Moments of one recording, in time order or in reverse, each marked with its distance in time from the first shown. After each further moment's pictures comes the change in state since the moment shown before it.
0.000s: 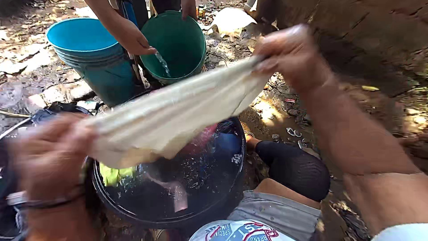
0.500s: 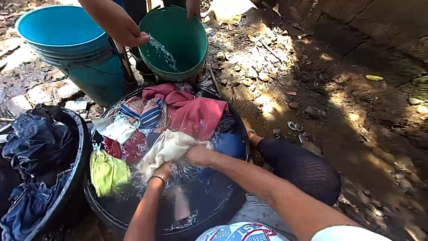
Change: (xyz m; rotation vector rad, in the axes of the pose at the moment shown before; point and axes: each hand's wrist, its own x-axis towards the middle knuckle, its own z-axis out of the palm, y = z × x) left_hand -0.085 -0.156 0.175 0.635 -0.835 -1.021; right_hand -0.125 0.070 0.286 -0.107 -0.926 0.471
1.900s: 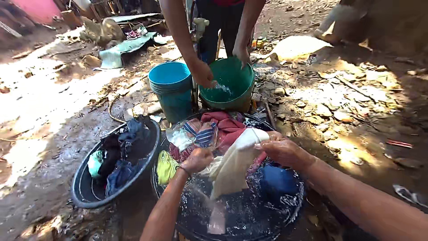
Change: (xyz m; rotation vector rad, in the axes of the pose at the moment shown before) left_hand -0.062 0.012 -0.120 -0.208 0.304 0.539; right_hand -0.104 -0.066 -0.164 1.076 0.563 -0.528
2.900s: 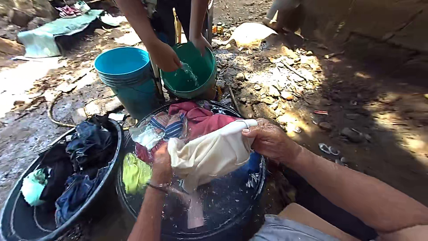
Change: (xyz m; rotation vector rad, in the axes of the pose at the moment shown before) left_hand -0.013 0.015 0.042 -0.908 0.618 0.050; right_hand -0.042 -0.013 -0.016 0.078 0.143 0.085
